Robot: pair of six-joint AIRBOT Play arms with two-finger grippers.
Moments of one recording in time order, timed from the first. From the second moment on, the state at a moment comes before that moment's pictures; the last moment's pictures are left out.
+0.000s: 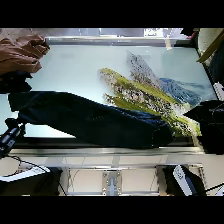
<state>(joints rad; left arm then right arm) 1.06 -1.34 0.44 -0.13 -0.73 -0.69 -0.64 -0.82 0.97 -1.00 1.60 1.22</state>
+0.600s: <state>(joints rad) 1.13 -1.30 0.47 0.01 -0.77 -0.71 -0.64 -0.75 0.68 -1.00 1.53 1.16</state>
